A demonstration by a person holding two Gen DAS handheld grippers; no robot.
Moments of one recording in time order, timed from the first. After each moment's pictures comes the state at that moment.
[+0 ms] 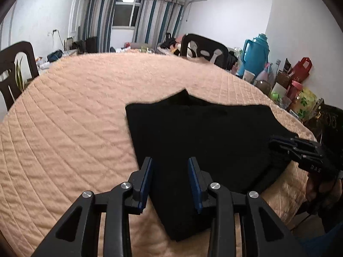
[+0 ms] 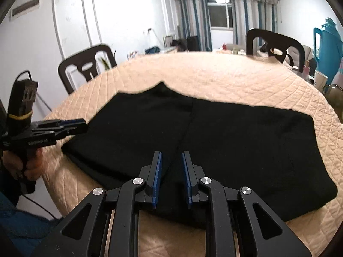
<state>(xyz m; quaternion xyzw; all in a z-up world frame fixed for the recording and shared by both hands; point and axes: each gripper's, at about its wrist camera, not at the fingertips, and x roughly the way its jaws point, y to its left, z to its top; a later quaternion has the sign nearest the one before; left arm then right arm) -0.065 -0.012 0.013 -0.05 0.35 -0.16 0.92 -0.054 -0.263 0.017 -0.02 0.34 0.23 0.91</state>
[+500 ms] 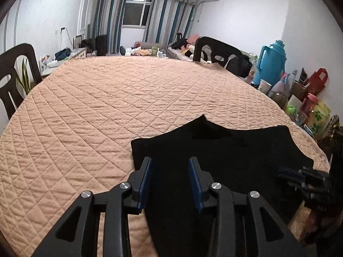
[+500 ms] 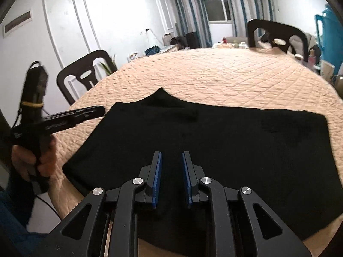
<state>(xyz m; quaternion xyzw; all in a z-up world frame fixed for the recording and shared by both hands) 0.002 -0.021 0.020 -0.06 0.36 -0.13 0.92 -0.024 -0.248 0.013 0.02 0.37 0.24 0.90</state>
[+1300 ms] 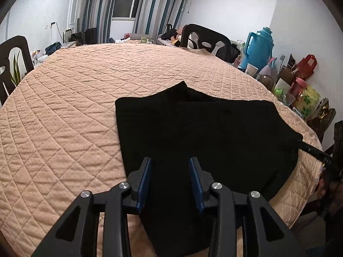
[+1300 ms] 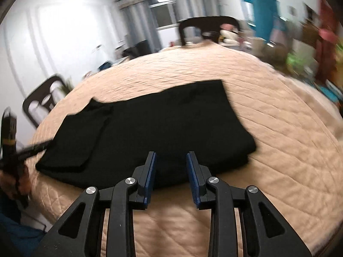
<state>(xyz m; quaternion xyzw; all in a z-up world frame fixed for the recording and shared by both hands) -0.047 -0.030 0.002 -0.05 0.38 -0.16 0.91 -0.081 -0.383 0.015 0.09 0.36 0.07 0.93</state>
